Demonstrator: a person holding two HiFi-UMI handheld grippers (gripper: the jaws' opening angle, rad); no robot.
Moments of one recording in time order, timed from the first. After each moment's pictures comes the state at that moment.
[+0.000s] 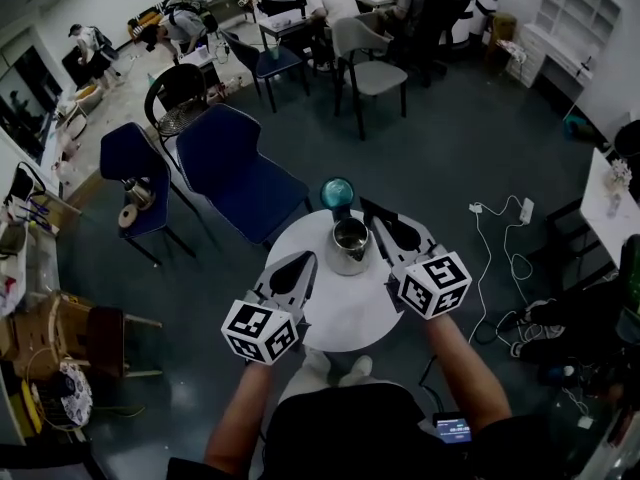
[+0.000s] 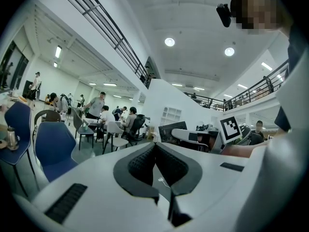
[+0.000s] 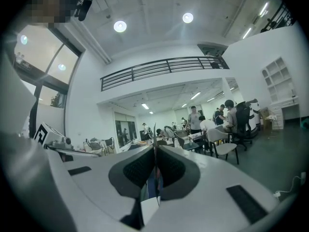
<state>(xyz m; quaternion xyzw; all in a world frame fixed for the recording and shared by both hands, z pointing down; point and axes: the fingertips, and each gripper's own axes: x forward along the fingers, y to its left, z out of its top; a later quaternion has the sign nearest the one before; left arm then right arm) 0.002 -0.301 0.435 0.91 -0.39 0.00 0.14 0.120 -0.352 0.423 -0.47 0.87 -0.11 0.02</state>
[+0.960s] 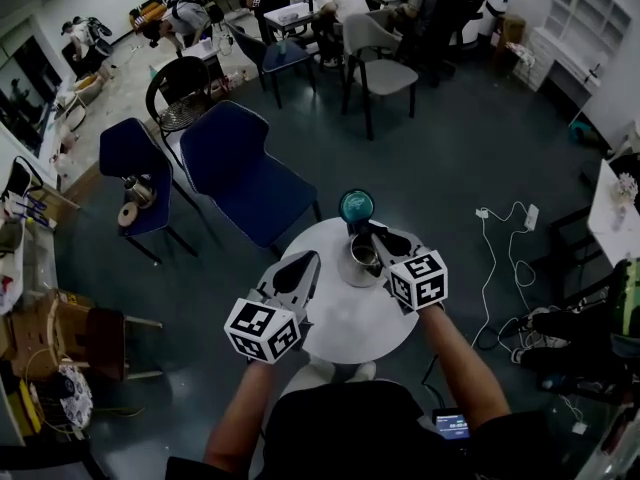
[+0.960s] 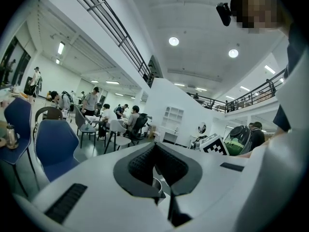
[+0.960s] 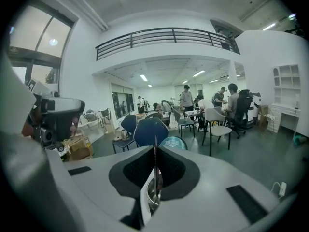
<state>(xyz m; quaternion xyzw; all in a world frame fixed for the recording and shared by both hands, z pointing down) -0.041 -0.373 0.444 0.91 -0.39 0.00 0.16 0.081 -0.436 0.536 -0.47 0.86 -0.15 -0.15</state>
